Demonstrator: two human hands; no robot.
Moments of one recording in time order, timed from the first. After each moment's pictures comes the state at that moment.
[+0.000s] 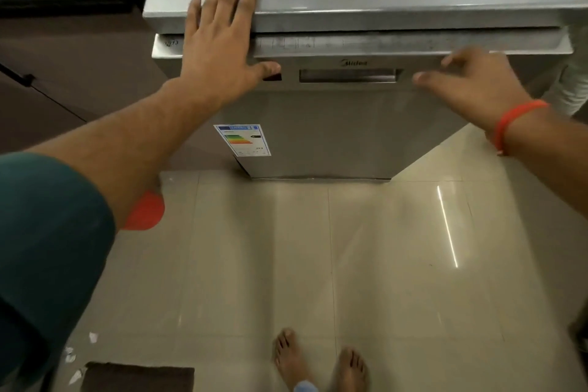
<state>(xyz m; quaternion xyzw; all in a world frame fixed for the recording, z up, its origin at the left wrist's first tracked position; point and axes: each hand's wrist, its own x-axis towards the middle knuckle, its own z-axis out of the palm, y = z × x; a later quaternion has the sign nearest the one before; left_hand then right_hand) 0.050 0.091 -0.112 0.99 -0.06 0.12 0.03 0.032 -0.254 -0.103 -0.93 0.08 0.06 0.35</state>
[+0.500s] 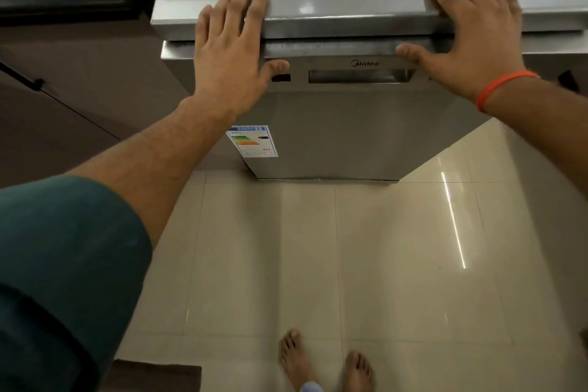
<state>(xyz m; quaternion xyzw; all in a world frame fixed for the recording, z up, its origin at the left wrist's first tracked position) 0.053 0.089 -0.122 0.98 -0.05 0.18 0.02 0.100 -0.245 -0.110 -0.97 -0.17 -0.16 0.10</state>
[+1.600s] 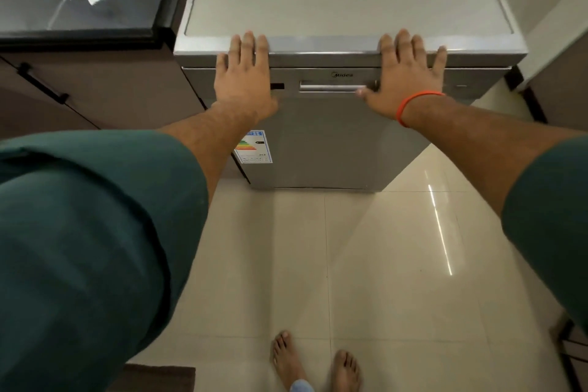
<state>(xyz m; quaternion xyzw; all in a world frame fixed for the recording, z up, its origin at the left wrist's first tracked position) 0.039 0.059 -0.086 1.00 0.02 0.02 -0.01 0.071 -0.202 -0.083 -1.00 -0.08 -0.02 -0.02</state>
